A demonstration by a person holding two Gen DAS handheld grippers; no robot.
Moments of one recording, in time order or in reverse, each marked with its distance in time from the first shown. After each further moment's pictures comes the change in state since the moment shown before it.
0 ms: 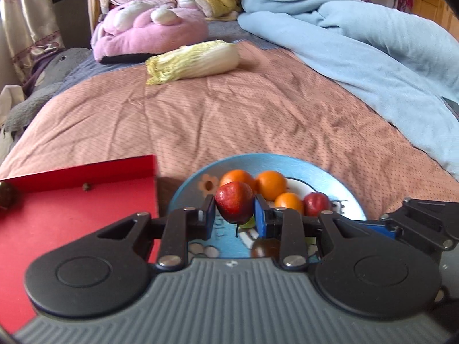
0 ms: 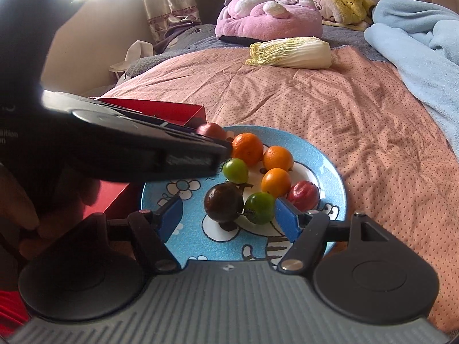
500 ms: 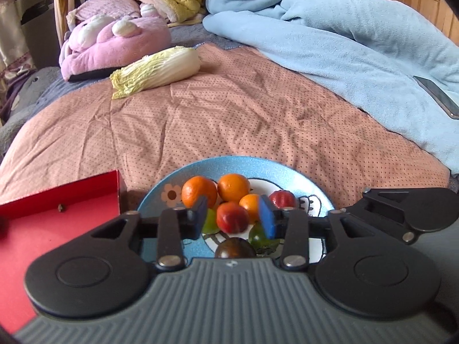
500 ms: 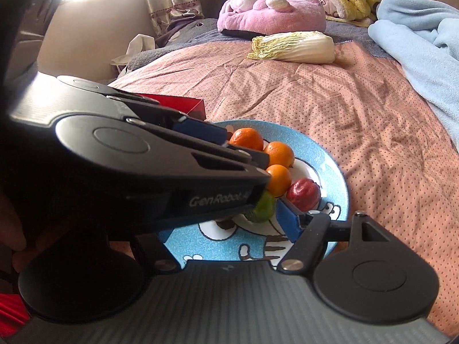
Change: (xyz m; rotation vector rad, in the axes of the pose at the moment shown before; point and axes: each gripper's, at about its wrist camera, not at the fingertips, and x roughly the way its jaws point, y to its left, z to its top) left arm -0.003 -0.022 0.003 0.110 -0.017 -0.069; right arm 0.008 -0.004 0.001 -0.011 0.025 0.008
